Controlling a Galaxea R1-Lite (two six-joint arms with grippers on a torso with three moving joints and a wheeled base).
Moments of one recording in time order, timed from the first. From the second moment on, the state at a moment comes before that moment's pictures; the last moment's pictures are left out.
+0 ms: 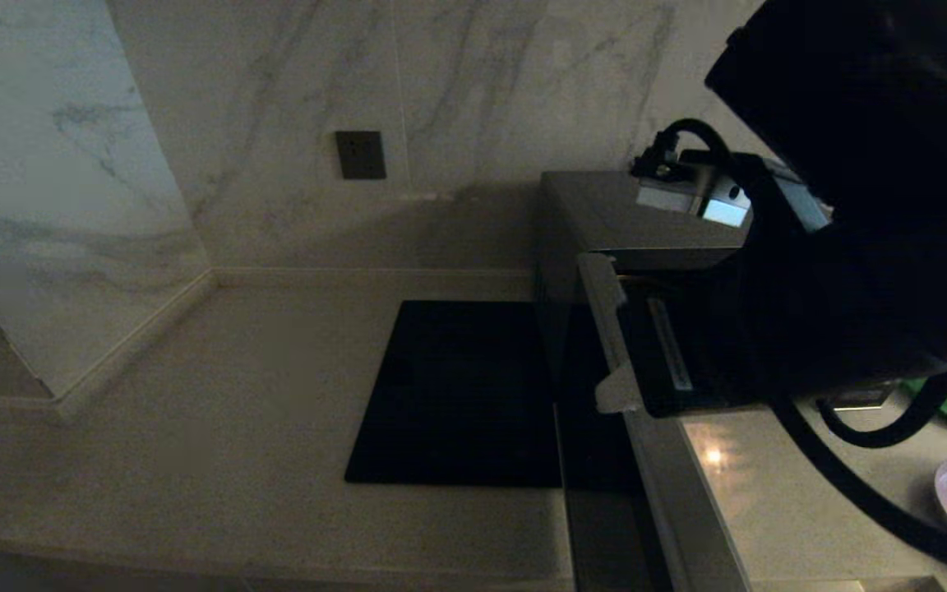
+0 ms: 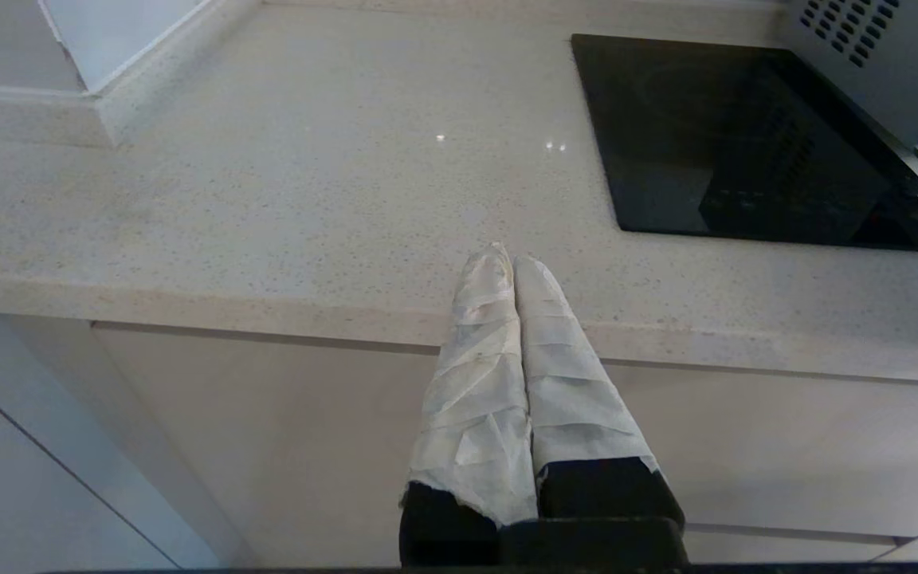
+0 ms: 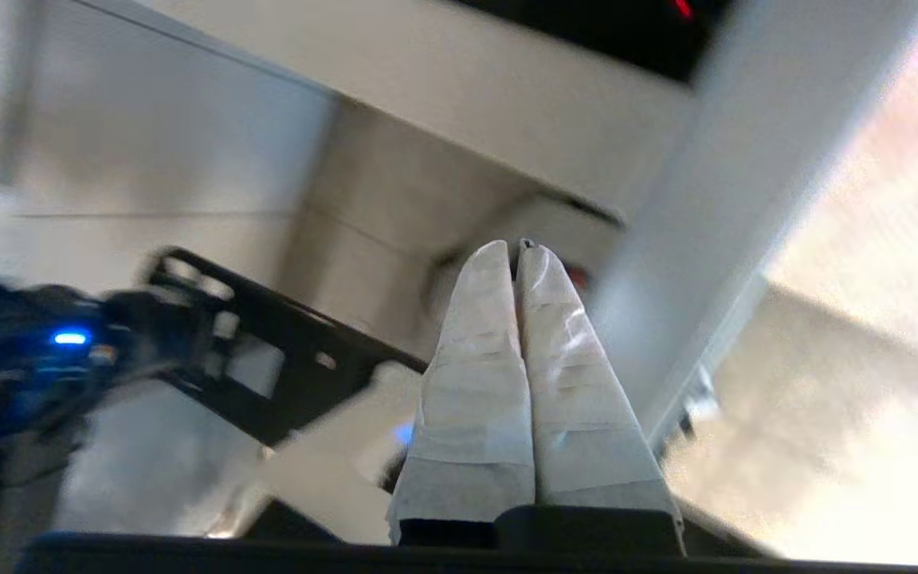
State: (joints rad) left arm 0.00 0.00 0.00 -0.01 0.02 -0.07; right arm 0.90 1.76 -1.94 1.08 -0.11 0.64
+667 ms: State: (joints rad) left arm 0.00 0.00 0.00 -0.01 0.02 -0.07; right arm 0.90 1.74 -1.80 1.09 -0.28 0.74
